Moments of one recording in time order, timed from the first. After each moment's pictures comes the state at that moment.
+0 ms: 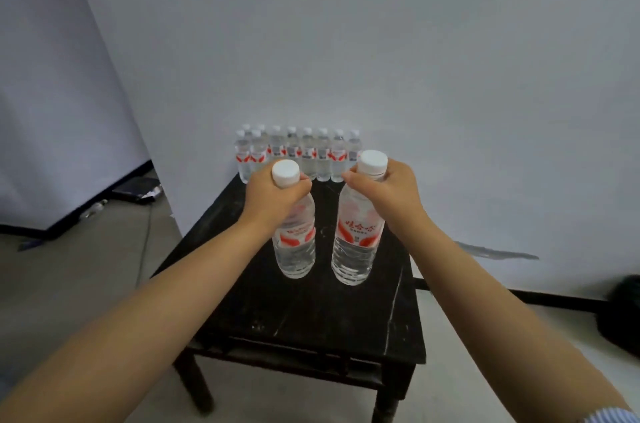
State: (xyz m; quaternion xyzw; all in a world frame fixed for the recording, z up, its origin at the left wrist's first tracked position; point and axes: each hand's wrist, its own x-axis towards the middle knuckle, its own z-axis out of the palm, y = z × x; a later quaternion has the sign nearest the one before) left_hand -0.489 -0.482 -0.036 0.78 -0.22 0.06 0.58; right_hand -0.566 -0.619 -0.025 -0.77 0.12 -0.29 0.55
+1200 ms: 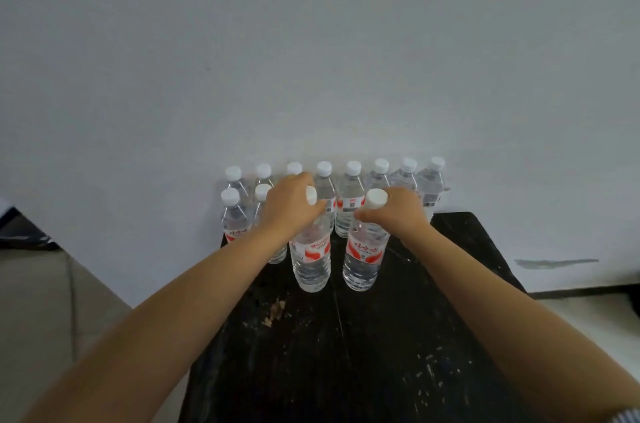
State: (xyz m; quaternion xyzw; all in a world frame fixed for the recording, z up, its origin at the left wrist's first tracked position) left_hand 0.088 -0.586 -0.118 0.89 -0.36 -0.02 0.26; right_hand -0.027 -0.704 -0.114 -0.84 0.37 -0.11 0.39
